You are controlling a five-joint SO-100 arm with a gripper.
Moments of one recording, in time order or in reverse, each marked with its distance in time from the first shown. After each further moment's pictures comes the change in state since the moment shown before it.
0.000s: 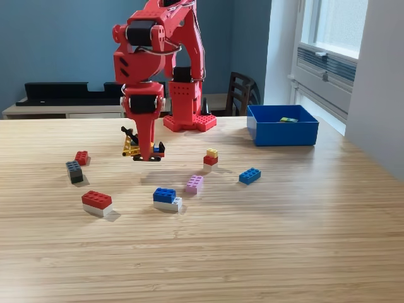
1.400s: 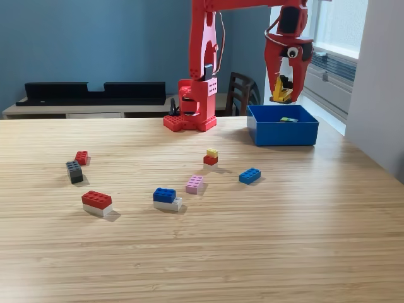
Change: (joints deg) arm -77.3 0.0 -21.0 29.4 28.7
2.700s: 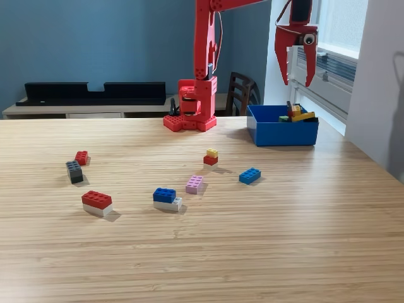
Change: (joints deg) arm -7.8 0.0 -7.3 0.0 -5.4
